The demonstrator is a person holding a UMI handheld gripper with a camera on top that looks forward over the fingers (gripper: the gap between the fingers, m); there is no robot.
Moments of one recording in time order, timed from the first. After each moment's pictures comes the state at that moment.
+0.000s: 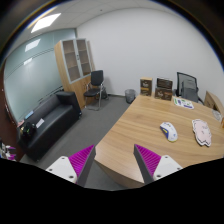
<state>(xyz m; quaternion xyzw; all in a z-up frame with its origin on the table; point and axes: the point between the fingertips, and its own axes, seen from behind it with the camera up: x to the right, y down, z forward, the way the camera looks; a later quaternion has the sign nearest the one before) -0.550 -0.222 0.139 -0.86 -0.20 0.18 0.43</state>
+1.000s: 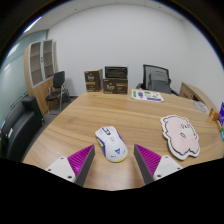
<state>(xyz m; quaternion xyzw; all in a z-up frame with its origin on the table) -0.369 -0.012 0.027 -0.88 -0.09 0.06 0.45</state>
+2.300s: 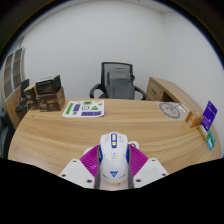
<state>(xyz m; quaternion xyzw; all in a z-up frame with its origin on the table) -0.117 0.146 0.050 -0.90 0.02 -0.05 0.44</state>
